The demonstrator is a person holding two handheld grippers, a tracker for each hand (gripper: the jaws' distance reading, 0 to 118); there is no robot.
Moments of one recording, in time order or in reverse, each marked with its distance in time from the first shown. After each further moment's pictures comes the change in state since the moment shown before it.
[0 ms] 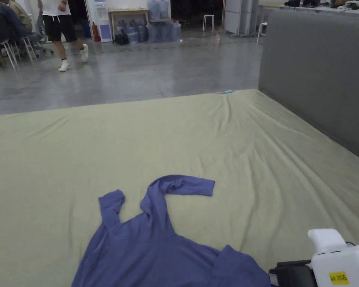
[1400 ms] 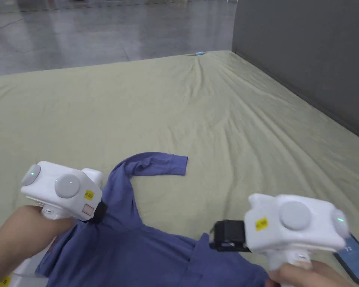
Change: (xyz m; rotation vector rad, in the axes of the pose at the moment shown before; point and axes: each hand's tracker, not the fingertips) left arm 0.157 0.250 -0.279 -0.238 0.126 -0.699; right arm -0.006 0.100 -0.142 -0.171 0.018 -0.249
